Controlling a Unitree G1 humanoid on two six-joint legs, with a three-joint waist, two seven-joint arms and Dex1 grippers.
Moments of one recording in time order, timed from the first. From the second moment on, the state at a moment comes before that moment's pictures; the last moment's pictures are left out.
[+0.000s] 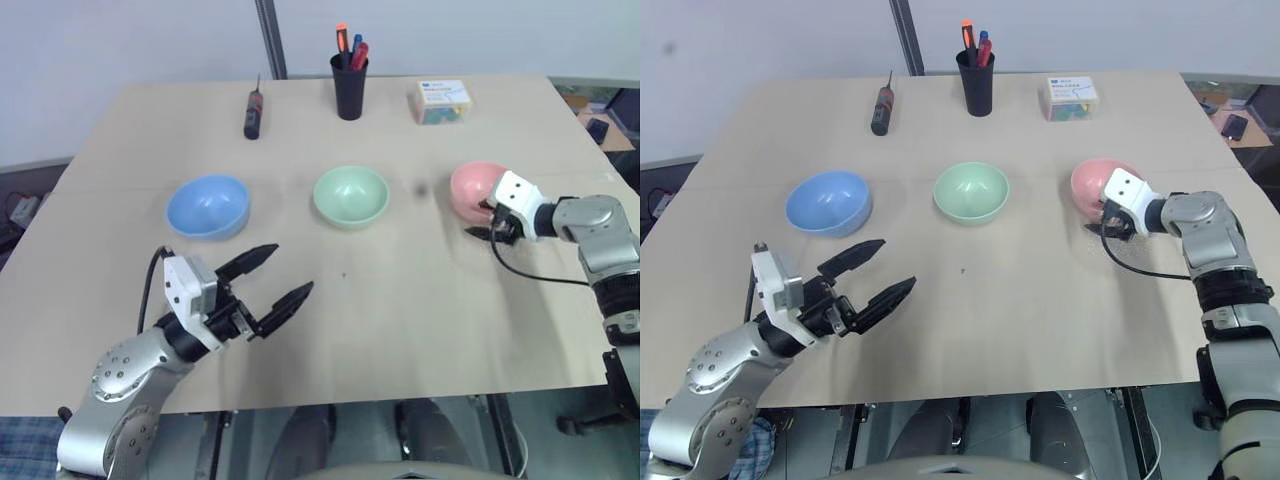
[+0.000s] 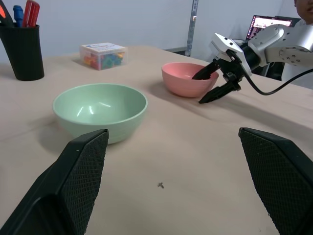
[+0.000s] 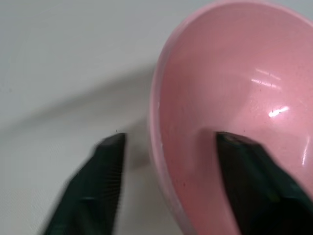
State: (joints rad) left arm 0.24 0.55 0.24 -0.62 -0.67 0.25 -0.74; right arm -0.76 -0.72 0.15 0.60 -0.08 0.07 1.01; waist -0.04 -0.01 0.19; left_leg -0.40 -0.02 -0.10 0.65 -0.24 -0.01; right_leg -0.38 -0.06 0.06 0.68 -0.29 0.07
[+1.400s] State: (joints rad) left arm 0.25 0.55 0.26 -0.52 -0.64 0.18 -0.85; right arm -0.50 -0.73 0.37 -0.37 0.03 0.24 1.15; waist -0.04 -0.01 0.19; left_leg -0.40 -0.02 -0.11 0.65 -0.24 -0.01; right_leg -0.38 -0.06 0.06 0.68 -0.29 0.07
